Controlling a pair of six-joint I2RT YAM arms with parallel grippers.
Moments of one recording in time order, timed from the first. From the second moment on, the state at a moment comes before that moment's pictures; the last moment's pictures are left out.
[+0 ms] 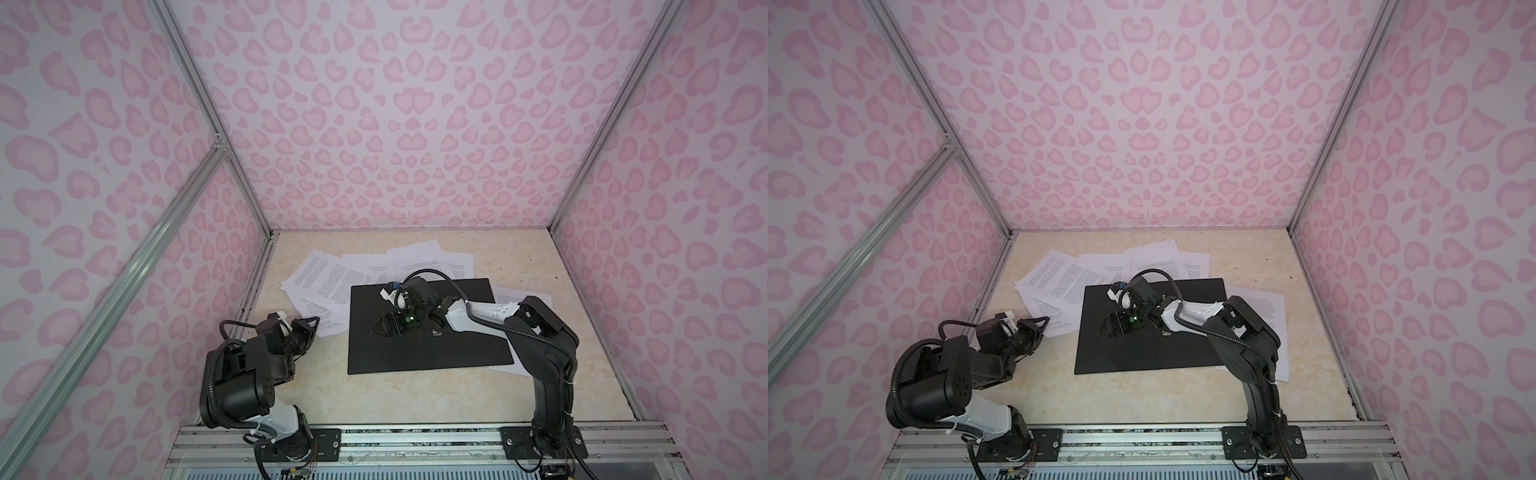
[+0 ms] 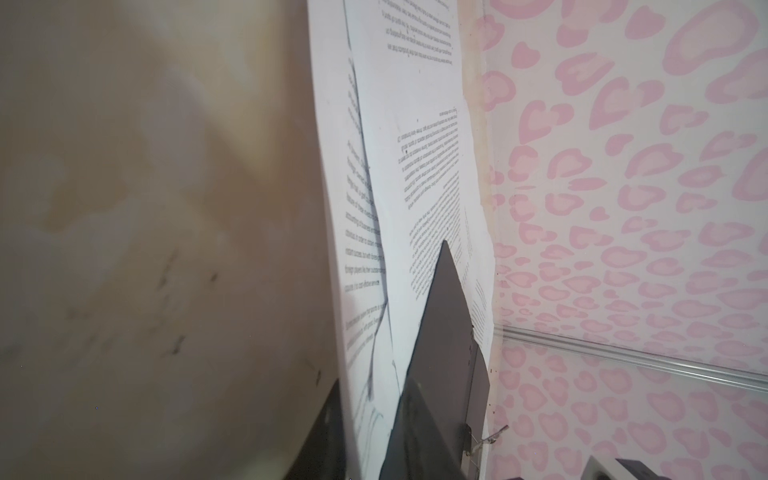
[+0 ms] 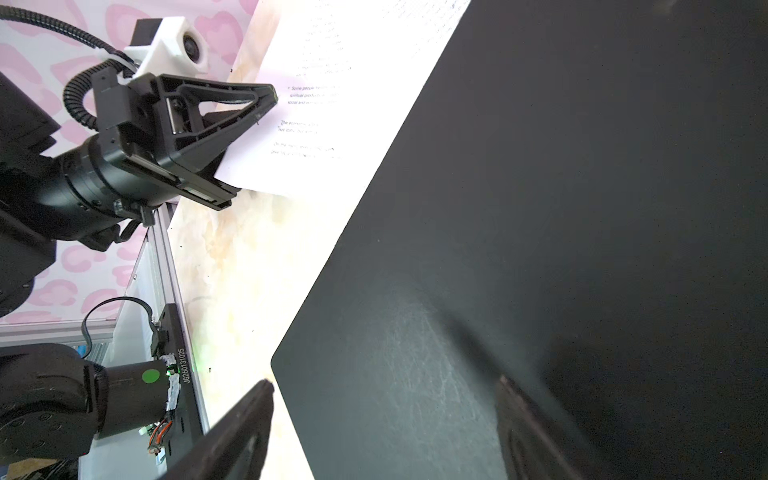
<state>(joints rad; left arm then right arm) 0.32 1.53 0.24 0.71 0.62 -0.99 0.78 1.97 1.20 -0.04 -0.51 0.43</state>
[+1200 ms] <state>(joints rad) 0.31 0.72 0.64 -0.40 0.56 -0.78 0.73 1.78 1.07 -0.05 -0.29 0.39</state>
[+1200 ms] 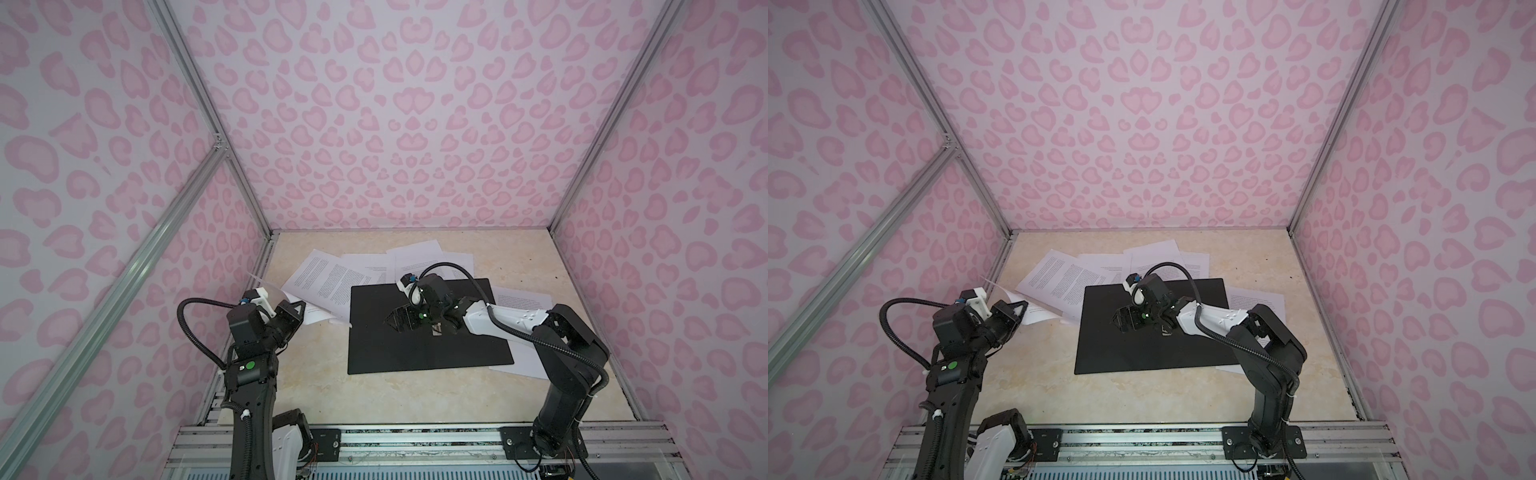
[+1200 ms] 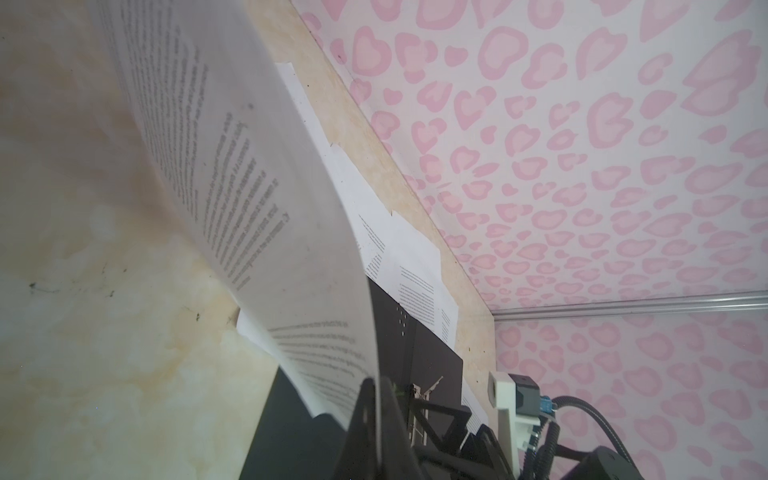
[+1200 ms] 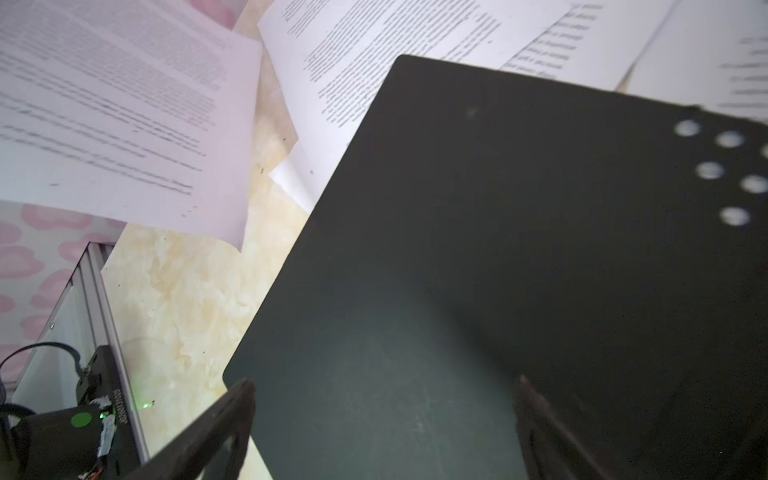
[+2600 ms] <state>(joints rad) -0.88 1.36 1.06 -0.21 0.28 -0.87 0.05 0.95 0.61 -0.30 -0.34 0.57</state>
